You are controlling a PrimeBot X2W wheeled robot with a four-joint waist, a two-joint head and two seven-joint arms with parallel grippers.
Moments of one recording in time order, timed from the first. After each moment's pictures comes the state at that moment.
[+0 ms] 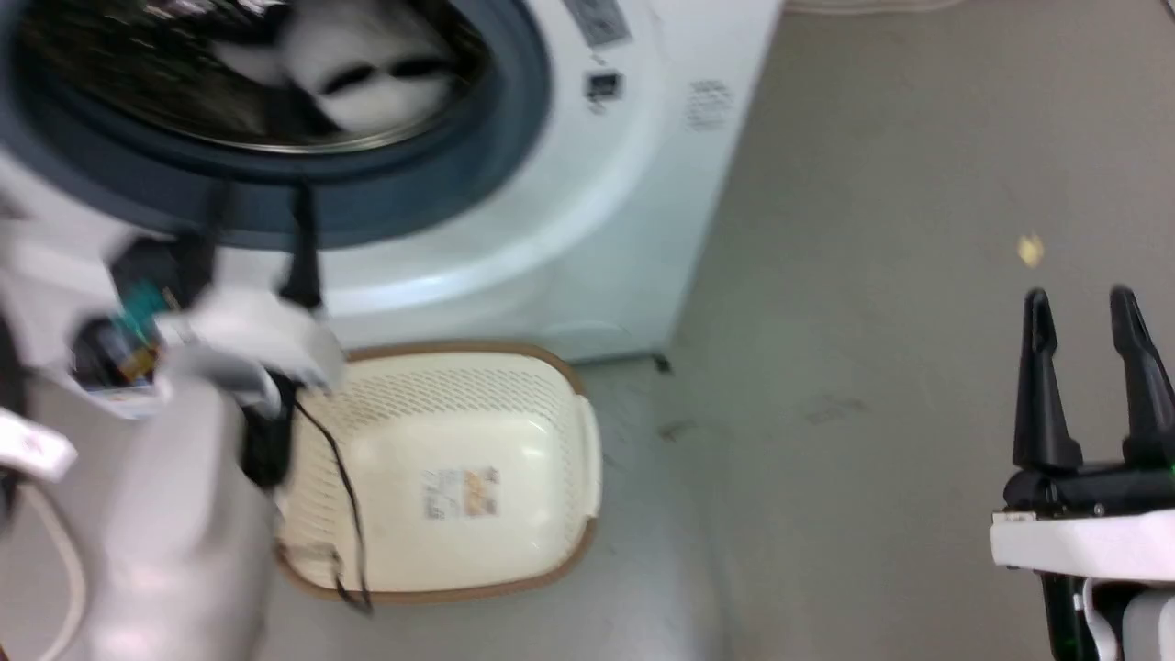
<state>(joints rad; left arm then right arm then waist) -0.71 0.25 -0.08 0.66 -0.31 -0.08 -0.26 -0.13 -0.05 -0.11 -0.14 0.21 0.13 -0.26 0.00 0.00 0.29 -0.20</state>
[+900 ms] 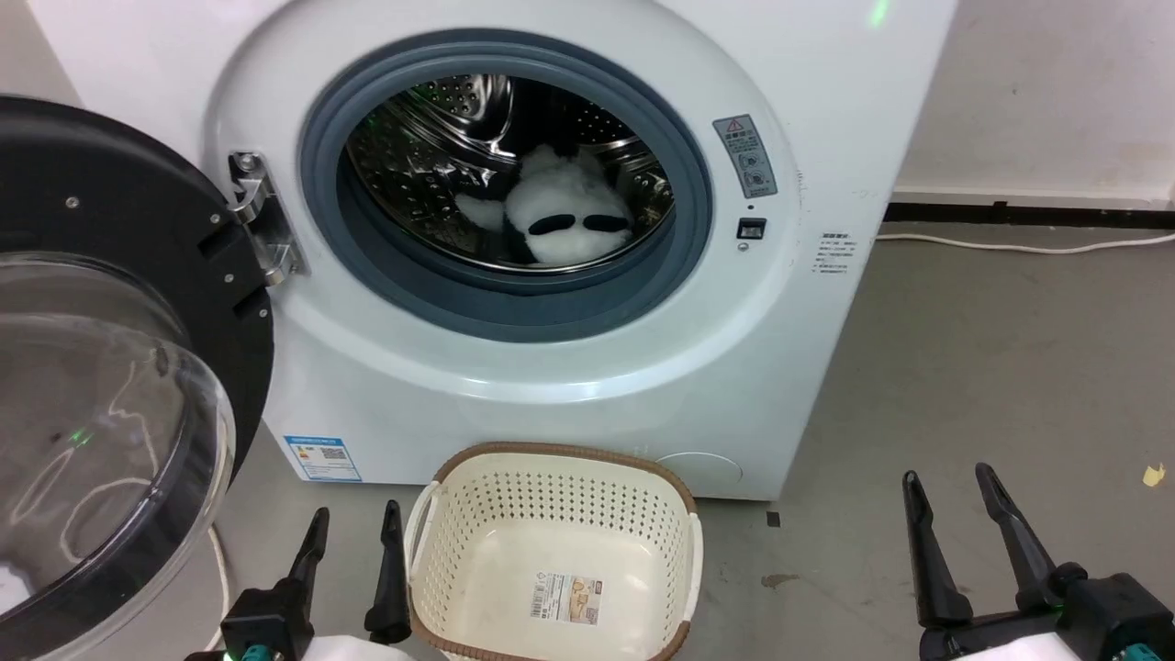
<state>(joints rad) 0.04 0.06 -0.04 0.17 -0.22 0.00 -0.26 0.10 -0.05 0.00 -0.02 0.14 0.13 -0.26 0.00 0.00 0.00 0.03</state>
